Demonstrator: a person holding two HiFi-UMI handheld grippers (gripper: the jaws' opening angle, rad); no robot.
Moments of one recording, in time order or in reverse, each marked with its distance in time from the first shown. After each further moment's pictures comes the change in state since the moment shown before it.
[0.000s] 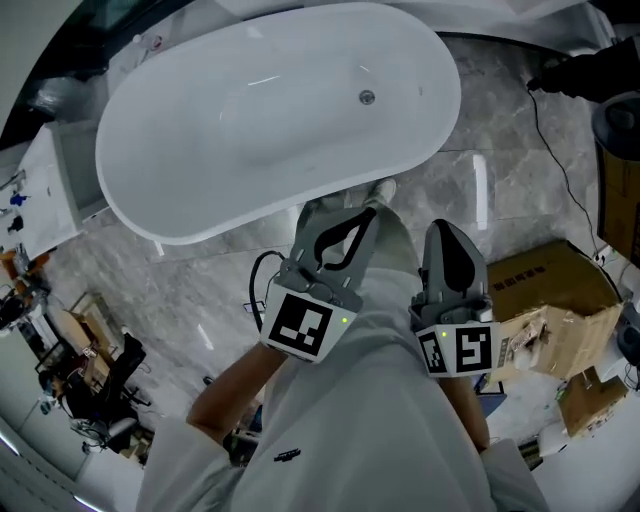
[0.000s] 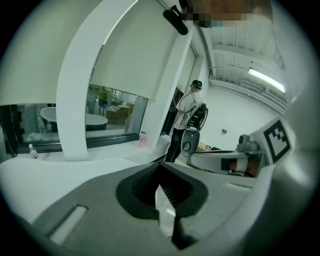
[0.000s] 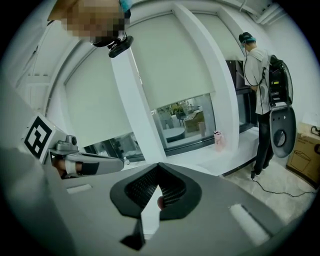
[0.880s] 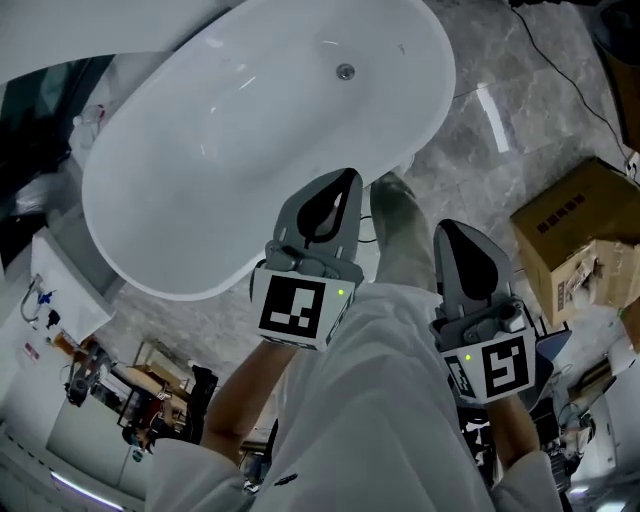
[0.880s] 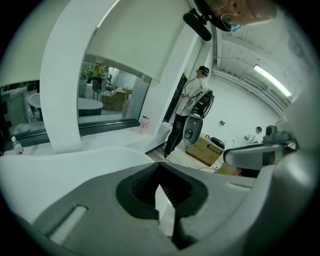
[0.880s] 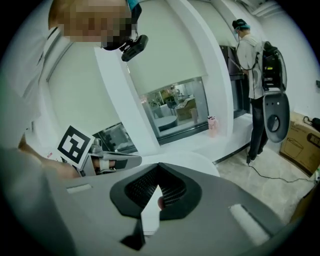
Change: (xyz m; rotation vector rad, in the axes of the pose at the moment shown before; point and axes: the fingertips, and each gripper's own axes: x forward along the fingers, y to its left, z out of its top) left arm 0.112 0.087 -0.052 -0.029 0.189 -0.065; right arm 0.064 -0.035 -0.039 0.086 0.121 -0.076
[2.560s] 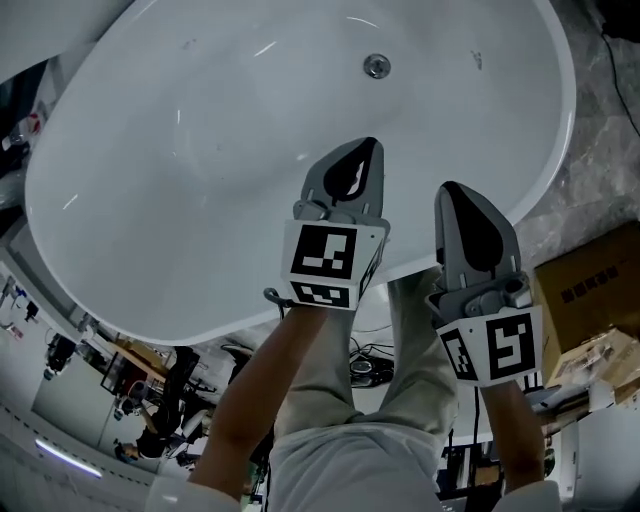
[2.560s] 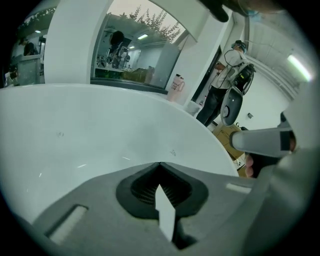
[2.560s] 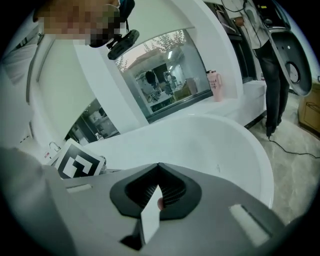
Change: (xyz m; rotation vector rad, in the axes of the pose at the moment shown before) left arm 0.281 0.179 -0.239 -0.156 0.151 0.155; right arm 0.295 -0.141 -0.205 0.093 0.082 0.053
